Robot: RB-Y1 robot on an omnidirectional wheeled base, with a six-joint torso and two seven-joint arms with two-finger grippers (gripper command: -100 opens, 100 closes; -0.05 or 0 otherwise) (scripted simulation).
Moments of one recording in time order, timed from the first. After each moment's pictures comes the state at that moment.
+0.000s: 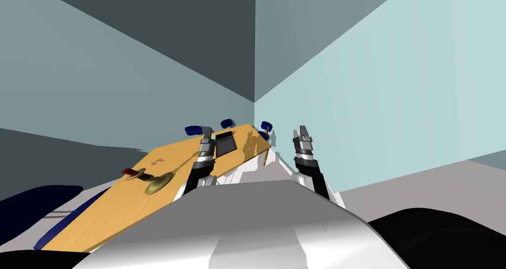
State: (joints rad) left arm 0.50 0.00 -0.07 -2.25 -0.10 -0.37 -0.15; right arm 0.54 -0.05 -0.06 -2.30 -0.05 -0.46 0.16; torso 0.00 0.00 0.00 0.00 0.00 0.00
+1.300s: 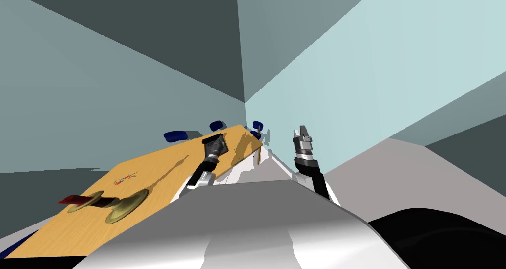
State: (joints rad) left arm 0.35 0.25 -0.10 -2.02 0.18 -0.08 -0.20; right arm 0.54 -0.05 -0.06 -2.30 -0.05 -0.46 0.16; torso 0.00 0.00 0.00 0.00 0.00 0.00
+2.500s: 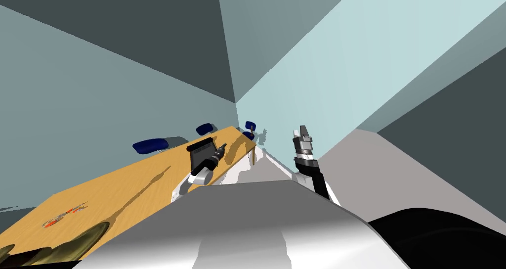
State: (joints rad) left arm 0.23 0.44 -0.14 -1.79 0.40 0.21 -0.28; right arm 0.54 -0.05 -0.06 -2.30 -0.05 -0.46 0.16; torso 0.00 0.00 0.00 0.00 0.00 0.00
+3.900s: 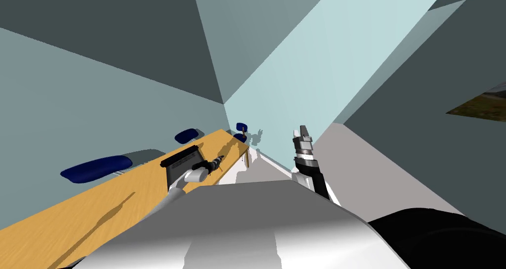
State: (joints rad) left arm 0.13 0.59 -0.20 -1.53 0.63 0.55 -0.40; right arm 0.54 -0.05 -0.06 -2.30 -0.05 -0.46 0.16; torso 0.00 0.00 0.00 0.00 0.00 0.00
